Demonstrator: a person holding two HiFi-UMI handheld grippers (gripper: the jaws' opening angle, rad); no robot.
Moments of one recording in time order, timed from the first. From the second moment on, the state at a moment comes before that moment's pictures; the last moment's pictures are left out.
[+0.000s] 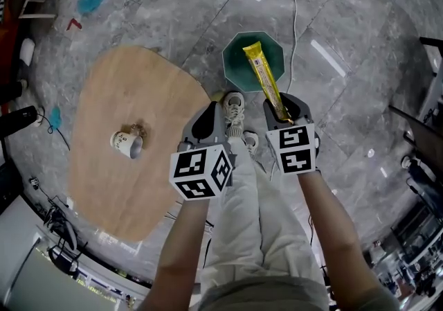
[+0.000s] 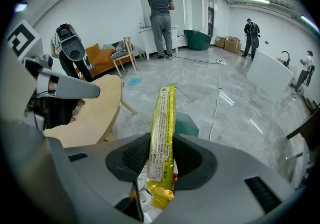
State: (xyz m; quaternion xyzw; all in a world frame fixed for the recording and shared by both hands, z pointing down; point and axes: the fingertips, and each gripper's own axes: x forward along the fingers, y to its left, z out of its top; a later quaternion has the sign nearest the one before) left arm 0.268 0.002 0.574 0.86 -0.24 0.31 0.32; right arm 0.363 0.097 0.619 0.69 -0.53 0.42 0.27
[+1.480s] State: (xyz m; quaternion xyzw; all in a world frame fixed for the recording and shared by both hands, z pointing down) left arm 0.281 -0.001 0.615 0.86 -0.22 0.32 0.33; right arm 0.368 0.080 0.695 0.67 -0.52 0.45 0.28
